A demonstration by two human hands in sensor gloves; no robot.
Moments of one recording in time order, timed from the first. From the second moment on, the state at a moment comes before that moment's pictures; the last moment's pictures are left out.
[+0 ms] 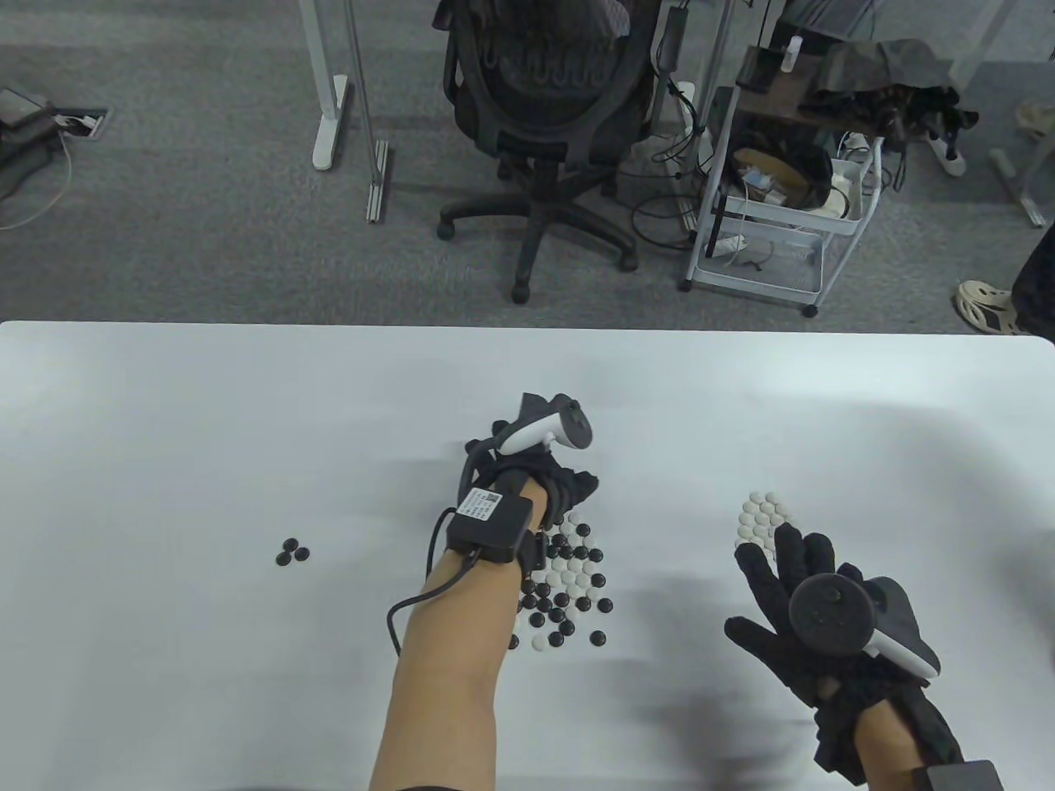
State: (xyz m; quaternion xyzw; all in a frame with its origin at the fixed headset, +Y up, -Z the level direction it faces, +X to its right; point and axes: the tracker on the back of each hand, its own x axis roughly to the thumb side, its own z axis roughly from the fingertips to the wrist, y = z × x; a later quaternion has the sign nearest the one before) left_hand -0.046 -0.746 -0.459 -0.41 -0.04 0.08 0.91; right_hand 0.276 -0.706 -0.257 0.18 0.17 0.95 0.18
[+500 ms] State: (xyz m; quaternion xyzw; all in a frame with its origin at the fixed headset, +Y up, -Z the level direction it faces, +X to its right) left_hand -0.264 -0.737 -0.399 -0.41 0.16 0.12 0.89; right_hand 0.273 -0.708 -0.258 0.18 0.17 0.95 0.17
